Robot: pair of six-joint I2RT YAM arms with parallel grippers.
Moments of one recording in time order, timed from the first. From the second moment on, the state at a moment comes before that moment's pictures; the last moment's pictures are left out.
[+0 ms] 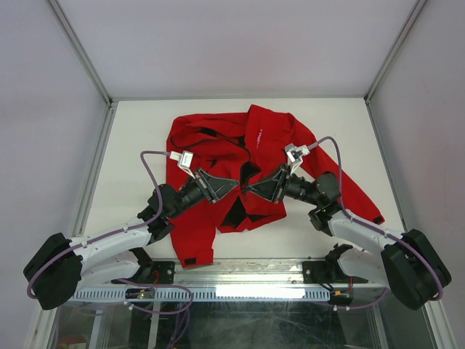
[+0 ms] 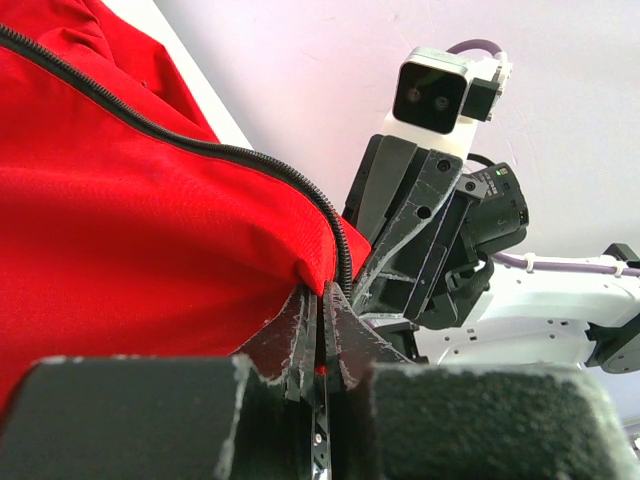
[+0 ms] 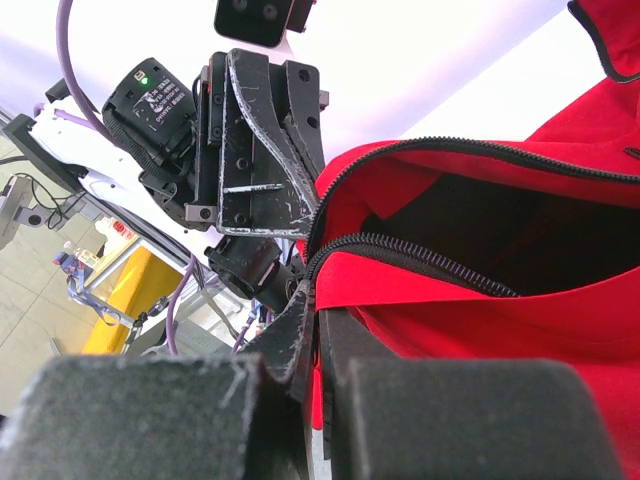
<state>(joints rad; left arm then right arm) -0.82 1.02 0.37 0.81 0.13 -0.94 0.57 1.10 0.35 0.99 -0.72 0.83</state>
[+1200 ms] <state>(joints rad) -0.82 1.00 0.37 0.79 0.11 -0.94 0.57 1.10 0.35 0.97 -0.71 0.81</state>
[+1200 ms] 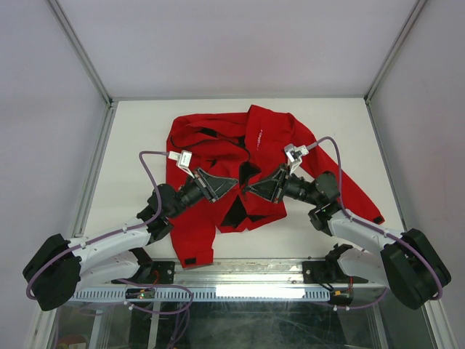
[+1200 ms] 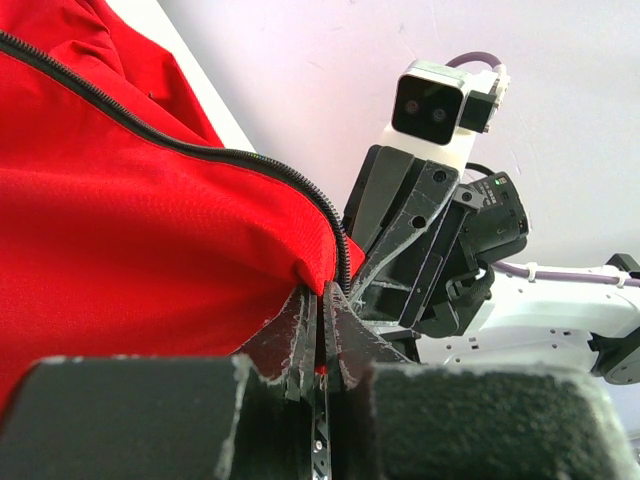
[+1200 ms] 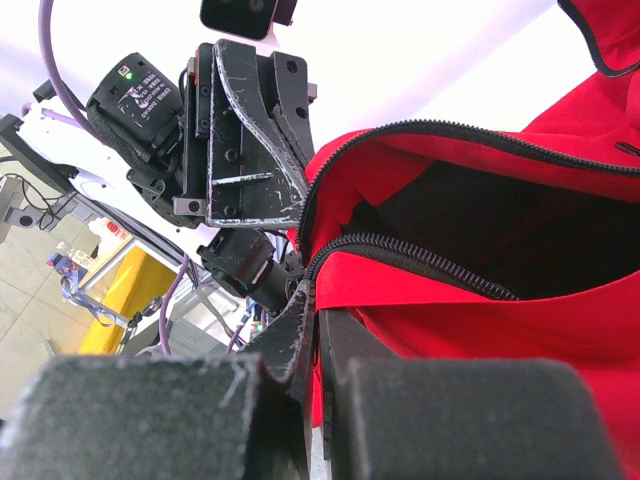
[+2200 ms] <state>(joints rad) -0.83 1.01 0.39 0.75 0.11 -0.92 0.57 1.11 0.35 0.97 -0.69 0.82</state>
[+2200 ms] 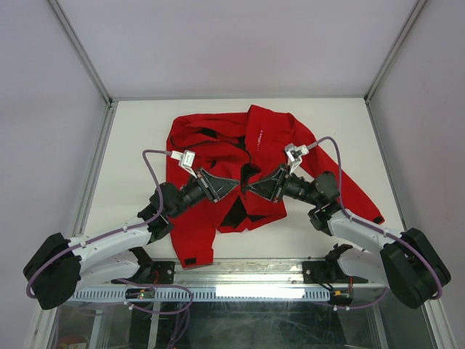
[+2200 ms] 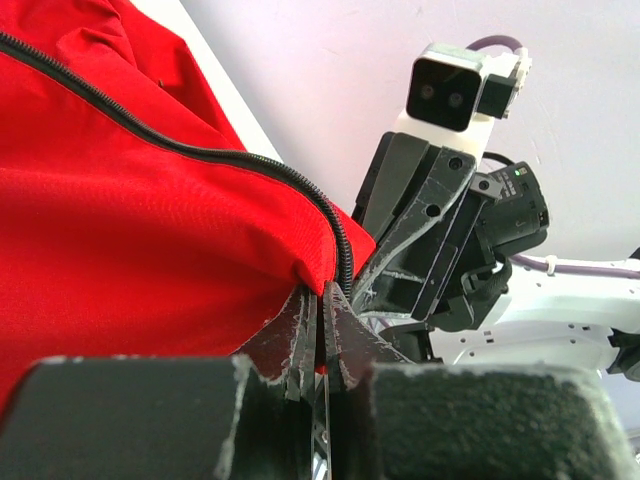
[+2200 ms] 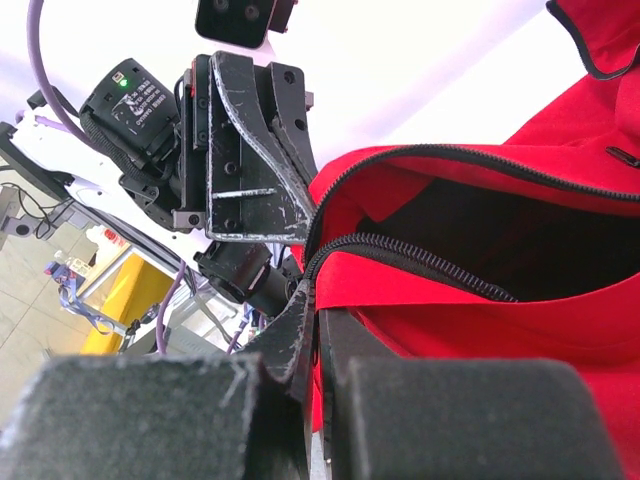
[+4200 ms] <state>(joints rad) -0.84 1.00 0.45 0.61 0.06 -0.89 0.58 1.04 0.40 0.73 -0.63 0.70</state>
